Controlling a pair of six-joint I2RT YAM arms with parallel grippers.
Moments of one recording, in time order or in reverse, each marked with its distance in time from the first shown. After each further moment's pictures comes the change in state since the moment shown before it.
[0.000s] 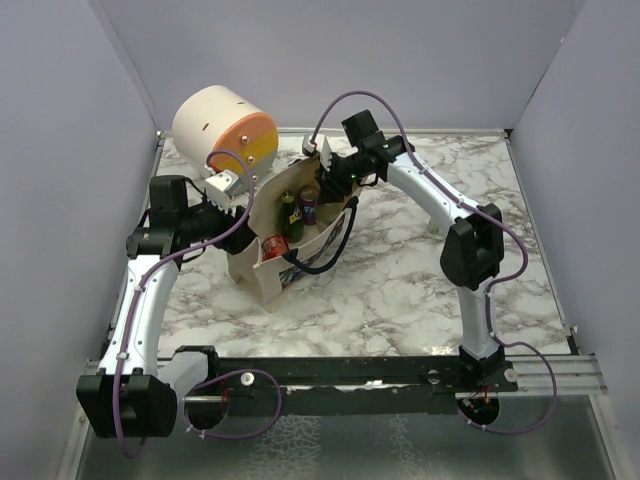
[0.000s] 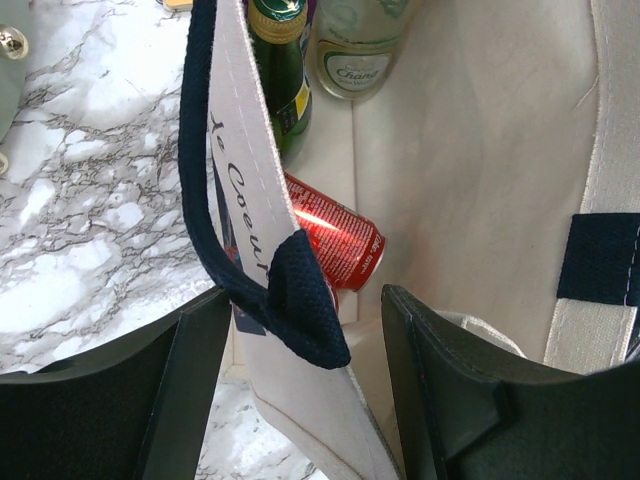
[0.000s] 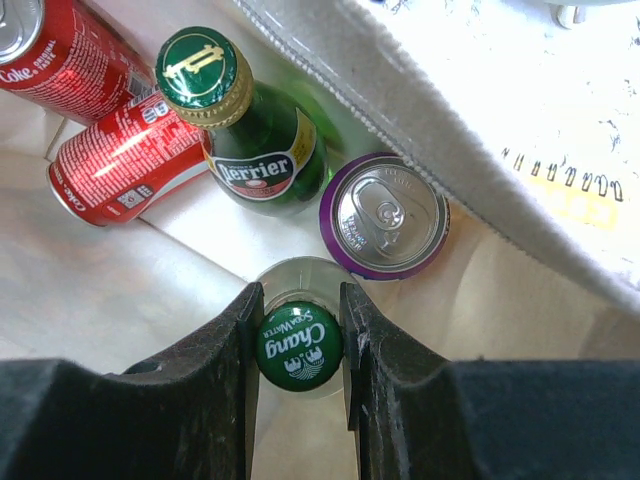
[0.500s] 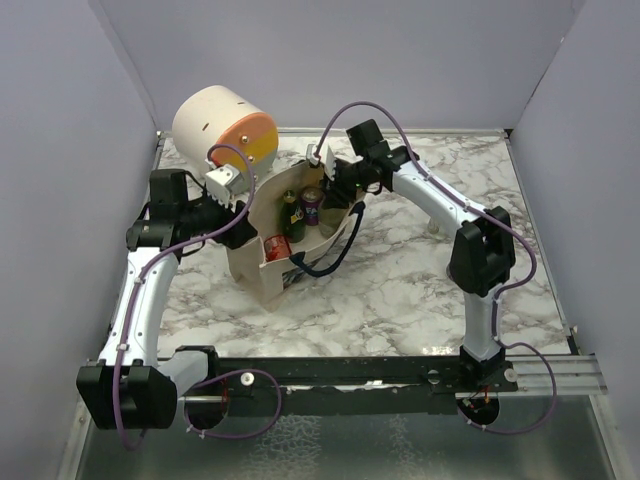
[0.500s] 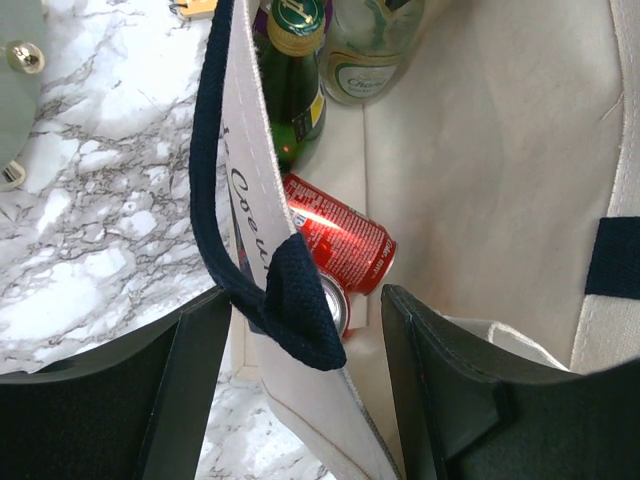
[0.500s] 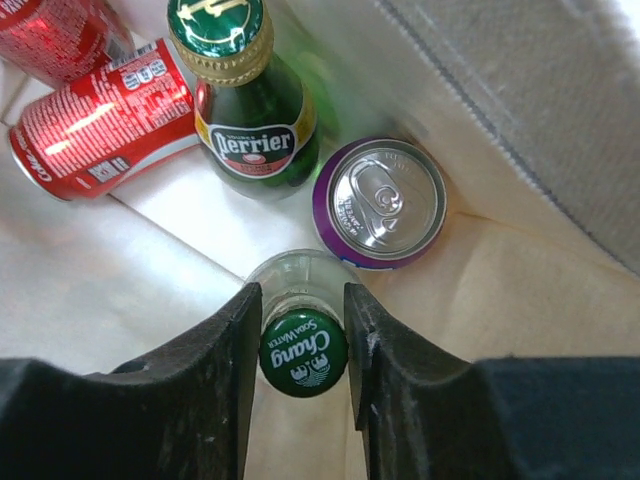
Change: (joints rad) left arm 0.000 0.033 0.036 -0.008 0.006 0.014; right arm -0.001 -0.090 -0.186 0.118 0.034 -0.082
